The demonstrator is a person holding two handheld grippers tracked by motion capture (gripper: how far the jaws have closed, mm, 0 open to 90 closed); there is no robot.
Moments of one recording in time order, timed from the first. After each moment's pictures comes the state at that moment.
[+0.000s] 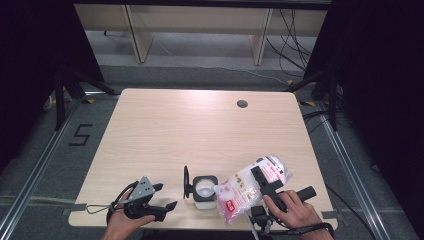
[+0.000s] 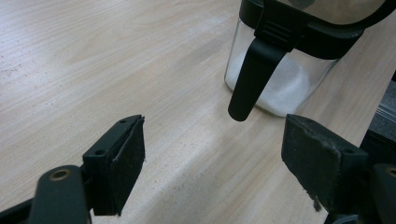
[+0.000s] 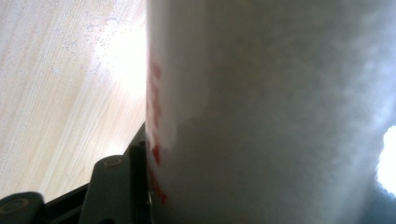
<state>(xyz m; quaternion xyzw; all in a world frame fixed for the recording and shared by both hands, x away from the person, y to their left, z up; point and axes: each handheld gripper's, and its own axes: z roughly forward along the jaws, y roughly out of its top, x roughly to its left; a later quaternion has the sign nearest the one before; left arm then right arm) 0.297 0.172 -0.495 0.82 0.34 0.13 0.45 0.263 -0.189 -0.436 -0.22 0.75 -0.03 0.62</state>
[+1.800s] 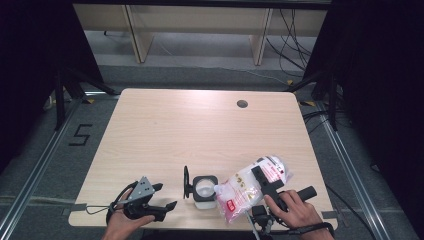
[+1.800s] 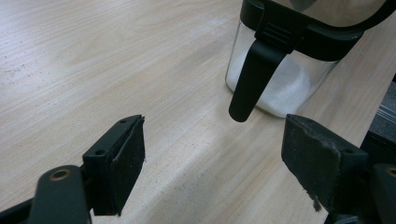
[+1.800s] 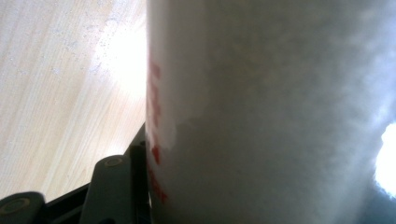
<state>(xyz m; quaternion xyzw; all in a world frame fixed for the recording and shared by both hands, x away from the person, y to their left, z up) 0.297 0.173 -0.494 0.81 0.33 0.13 0.46 0.266 -0.189 -0.436 -0.23 0.75 -0.01 0.62</state>
